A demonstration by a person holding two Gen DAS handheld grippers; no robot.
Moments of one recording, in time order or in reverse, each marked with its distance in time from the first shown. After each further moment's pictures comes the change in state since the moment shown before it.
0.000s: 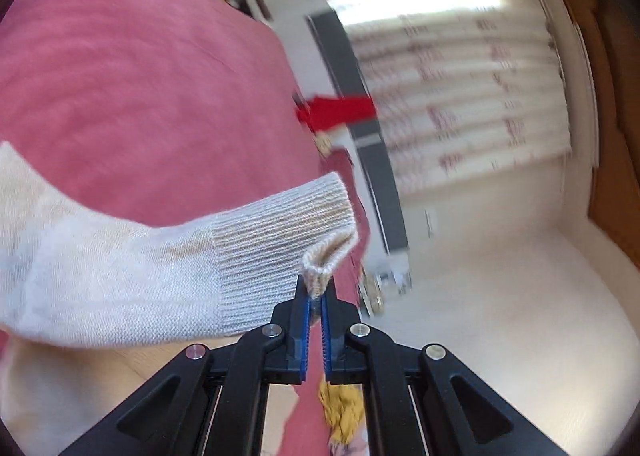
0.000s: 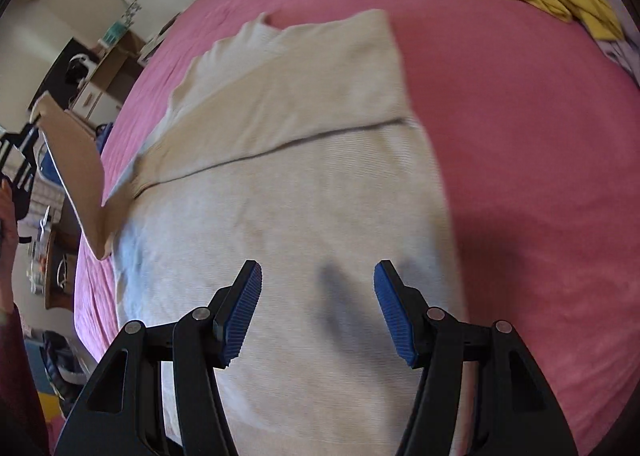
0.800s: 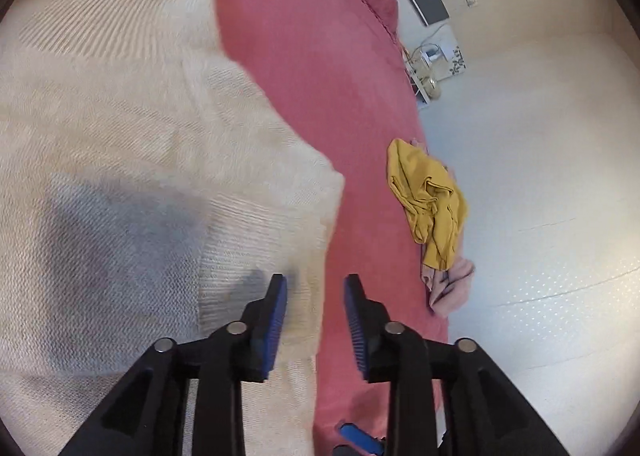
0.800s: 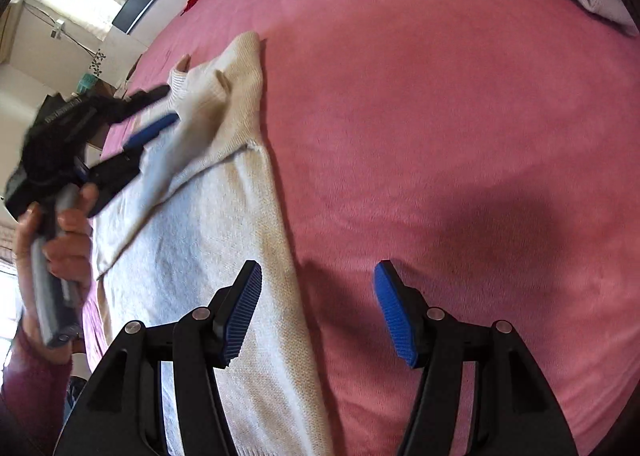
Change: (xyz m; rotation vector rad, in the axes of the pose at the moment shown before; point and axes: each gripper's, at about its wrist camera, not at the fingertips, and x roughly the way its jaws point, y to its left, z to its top) left arm 0.208 0.012 -0.245 0.227 0.673 0.220; right arm 0.001 -0.093 0.015 0.158 -0.039 0.023
